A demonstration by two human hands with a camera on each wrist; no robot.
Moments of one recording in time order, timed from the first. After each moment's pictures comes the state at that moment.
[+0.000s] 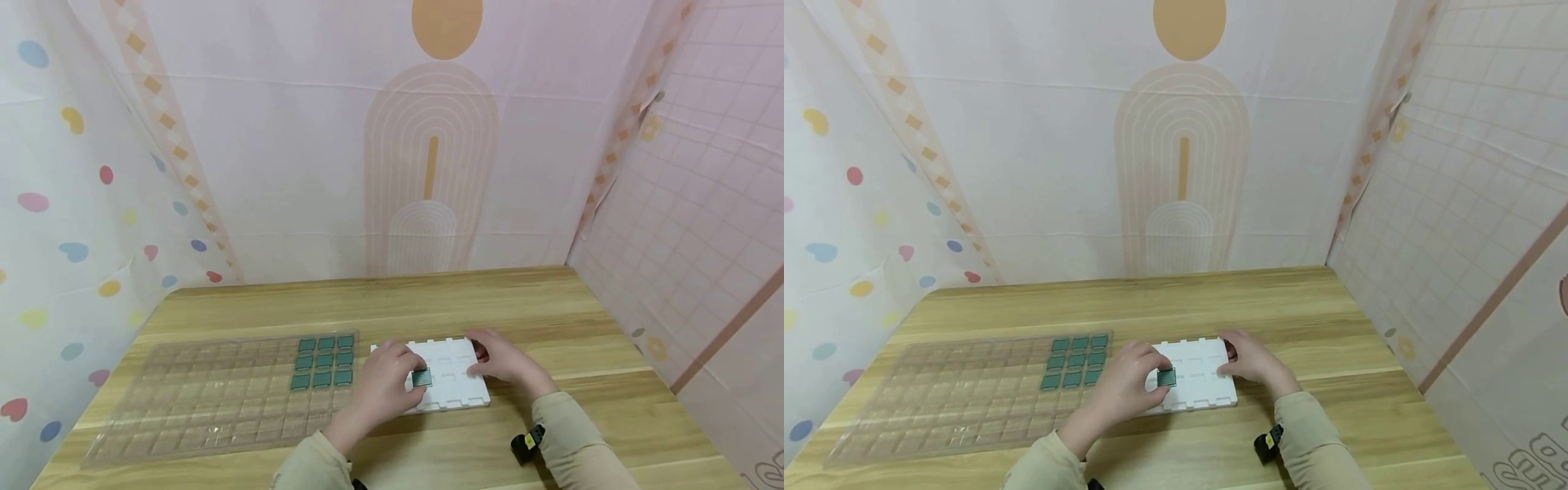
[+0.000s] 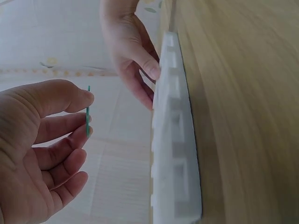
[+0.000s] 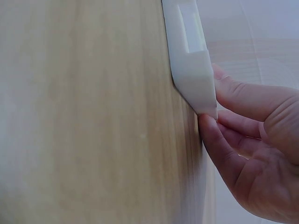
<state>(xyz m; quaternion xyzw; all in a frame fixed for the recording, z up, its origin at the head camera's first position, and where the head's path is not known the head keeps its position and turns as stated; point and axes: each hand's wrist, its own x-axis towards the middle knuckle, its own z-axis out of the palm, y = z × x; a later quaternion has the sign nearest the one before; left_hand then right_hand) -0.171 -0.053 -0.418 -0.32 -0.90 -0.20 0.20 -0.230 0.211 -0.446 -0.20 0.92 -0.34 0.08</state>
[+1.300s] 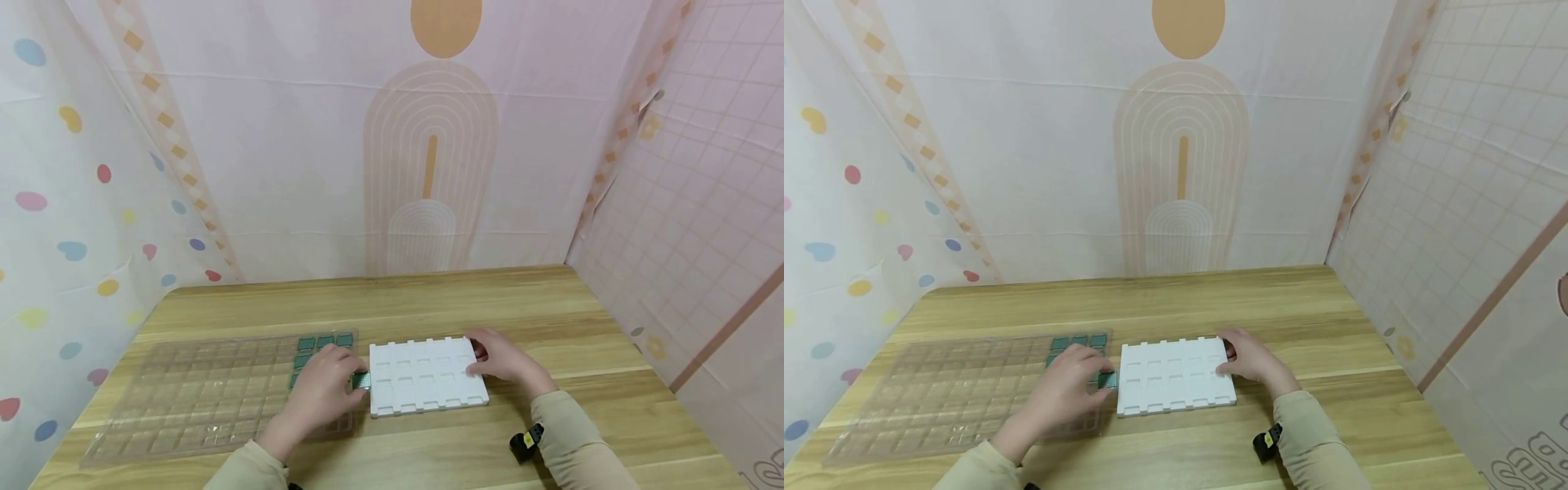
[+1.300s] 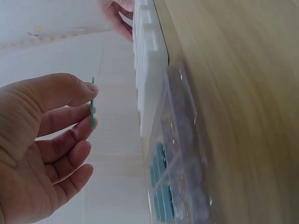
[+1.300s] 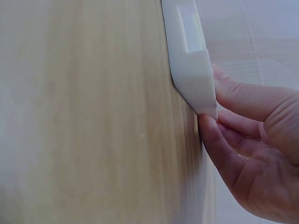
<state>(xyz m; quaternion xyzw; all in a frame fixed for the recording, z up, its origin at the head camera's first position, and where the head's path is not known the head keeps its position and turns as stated) -0.169 -0.134 -0.425 -0.30 -0.92 -0.16 0.20 -0.228 0.212 -0.444 -0.20 0.92 -0.33 0.08</state>
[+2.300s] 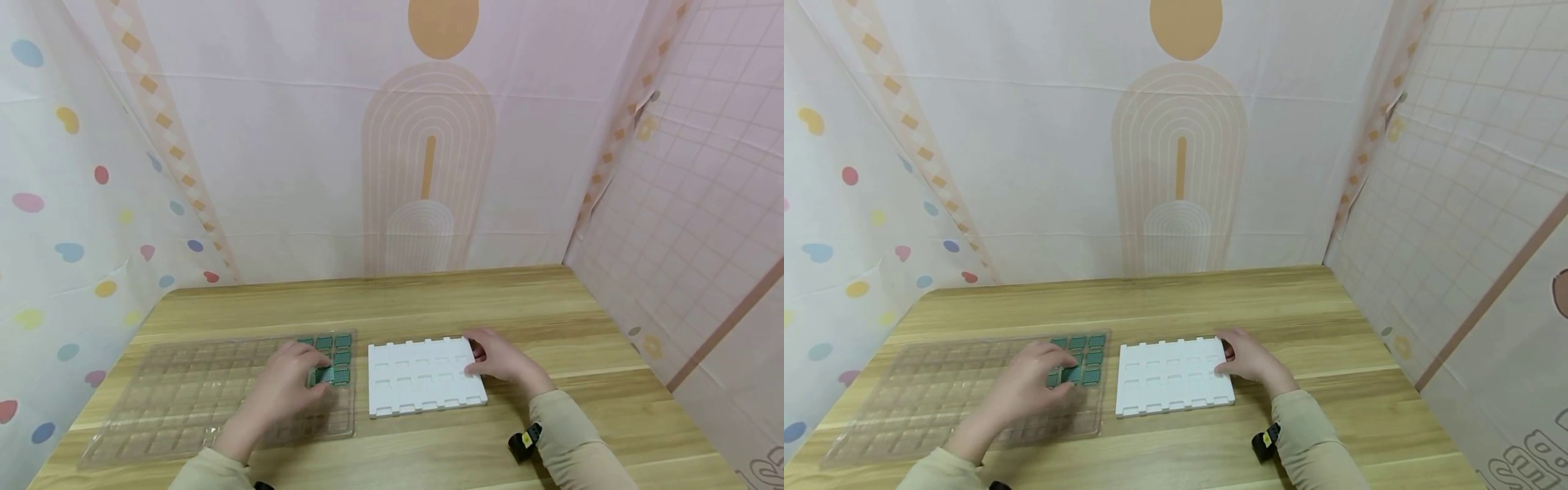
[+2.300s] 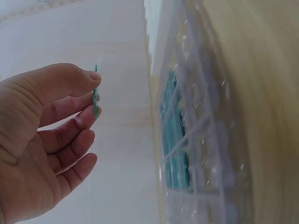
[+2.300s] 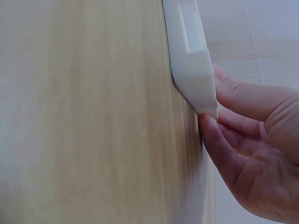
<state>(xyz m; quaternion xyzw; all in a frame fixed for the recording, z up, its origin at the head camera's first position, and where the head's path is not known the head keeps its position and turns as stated) -0.172 -0.185 -0.416 -0.27 -0.93 -0.18 0.19 -0.231 0.211 -0.446 -0.20 0.92 -0.33 0.08</state>
